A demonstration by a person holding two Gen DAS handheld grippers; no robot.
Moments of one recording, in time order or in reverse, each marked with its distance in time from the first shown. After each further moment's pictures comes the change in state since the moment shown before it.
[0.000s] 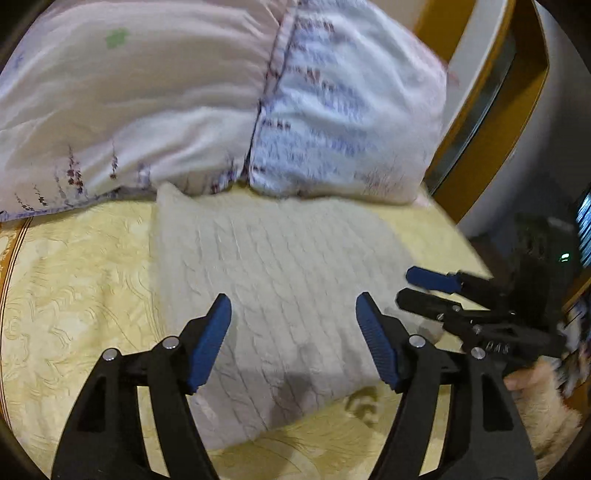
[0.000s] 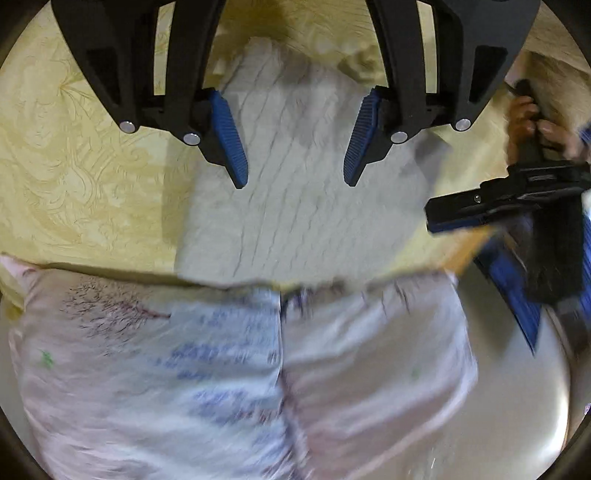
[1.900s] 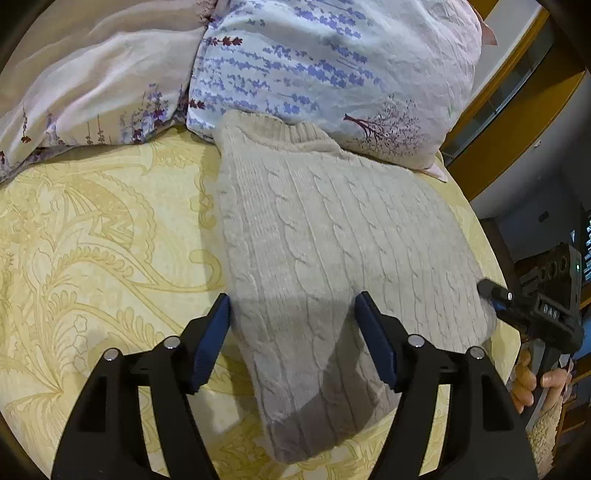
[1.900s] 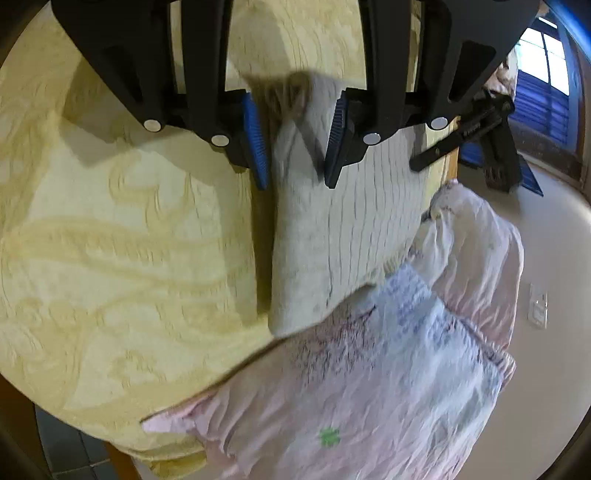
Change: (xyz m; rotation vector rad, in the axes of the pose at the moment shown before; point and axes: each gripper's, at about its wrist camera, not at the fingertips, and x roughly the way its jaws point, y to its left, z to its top) left arm 0.098 -0.051 0.028 -0.088 0.191 -0.020; right arm -0.062 -0.198 -0.063 0.636 0.014 0.165
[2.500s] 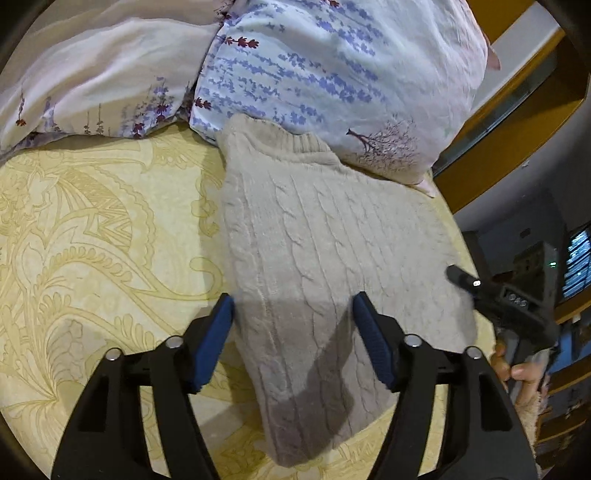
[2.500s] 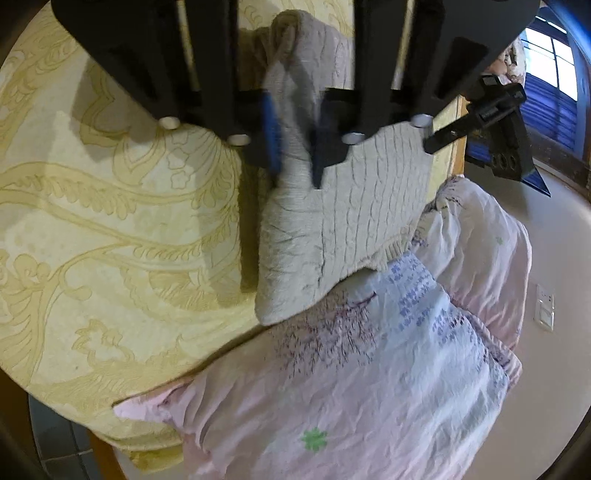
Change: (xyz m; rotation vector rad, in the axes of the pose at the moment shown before) left arm -0.009 0.024 0.002 -0.059 -0.007 -0.079; right arm 0.019 0.012 0.032 -0.021 -0.058 -0.023
